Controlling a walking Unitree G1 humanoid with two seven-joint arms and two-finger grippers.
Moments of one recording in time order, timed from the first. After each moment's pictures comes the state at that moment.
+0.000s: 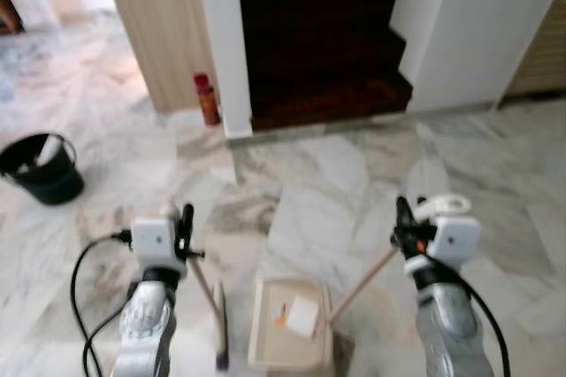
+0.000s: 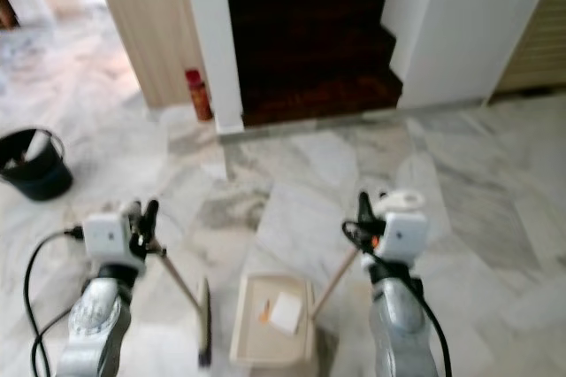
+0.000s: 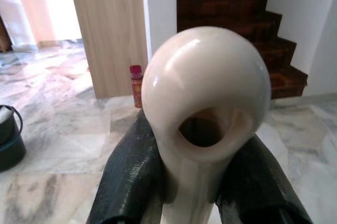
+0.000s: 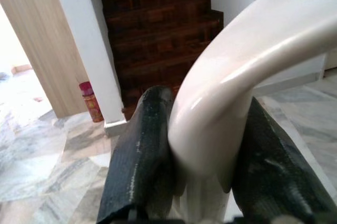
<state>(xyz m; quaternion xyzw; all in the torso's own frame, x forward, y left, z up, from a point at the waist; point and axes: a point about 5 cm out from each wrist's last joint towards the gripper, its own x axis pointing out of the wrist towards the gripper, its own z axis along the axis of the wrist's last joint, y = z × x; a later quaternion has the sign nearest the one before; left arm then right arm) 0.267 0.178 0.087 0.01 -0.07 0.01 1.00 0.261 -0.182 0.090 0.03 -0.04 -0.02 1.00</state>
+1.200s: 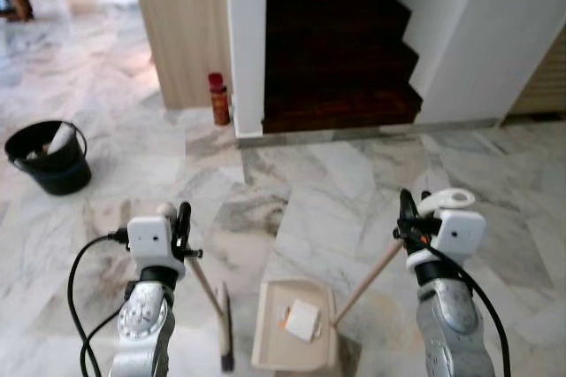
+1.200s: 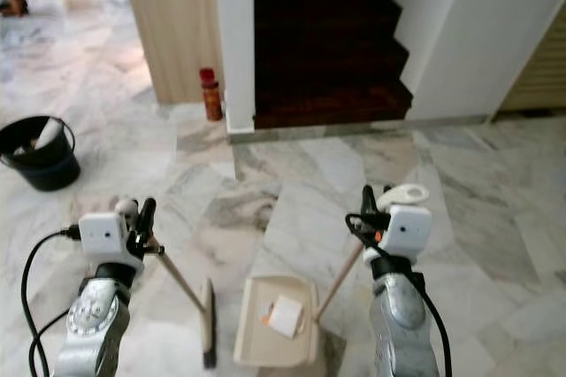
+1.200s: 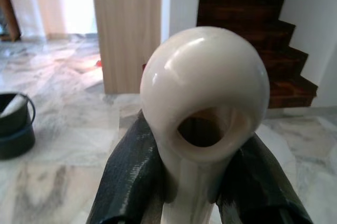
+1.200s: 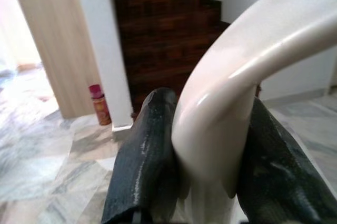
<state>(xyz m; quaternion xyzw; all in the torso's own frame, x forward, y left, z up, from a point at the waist) 0.268 0.182 0.088 0.00 -0.07 0.02 1.00 0.266 -0.183 0.095 0.04 -0.05 -0.03 1.00</state>
